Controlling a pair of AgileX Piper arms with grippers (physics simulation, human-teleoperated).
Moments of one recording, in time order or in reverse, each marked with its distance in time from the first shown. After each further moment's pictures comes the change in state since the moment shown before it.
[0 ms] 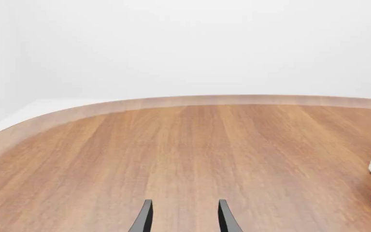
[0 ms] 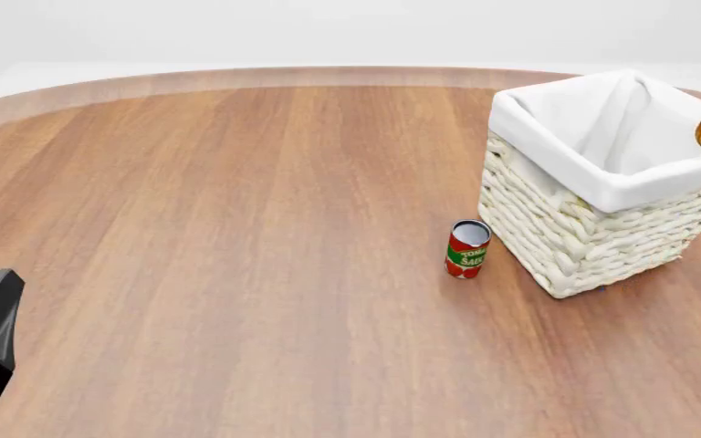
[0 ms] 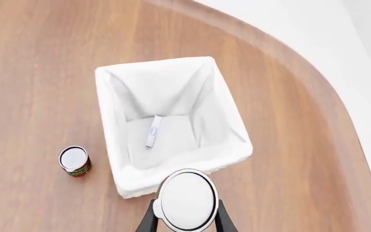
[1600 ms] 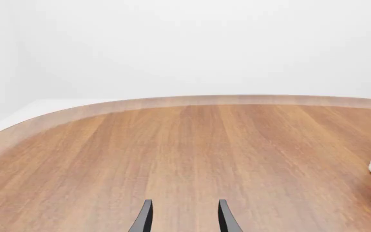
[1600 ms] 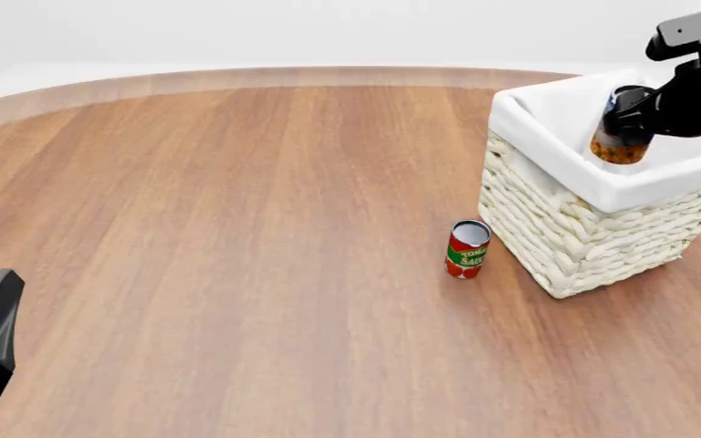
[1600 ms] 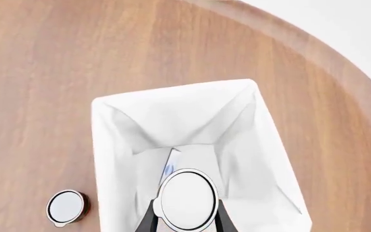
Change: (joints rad) left arm 0.000 0.000 0.000 0.000 0.000; right arm 0.081 0.433 -0.030 -0.335 0.041
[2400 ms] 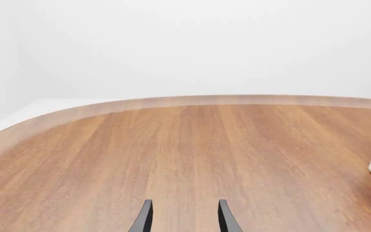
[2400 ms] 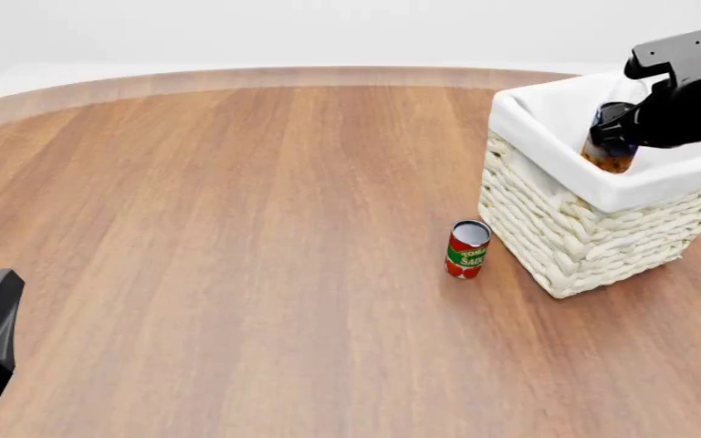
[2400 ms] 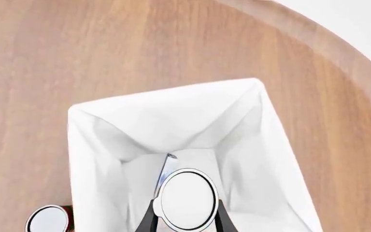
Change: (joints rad) left arm 0.000 0.000 0.000 0.000 0.000; right arm -0.018 0.131 -0.025 -0.070 -0.002
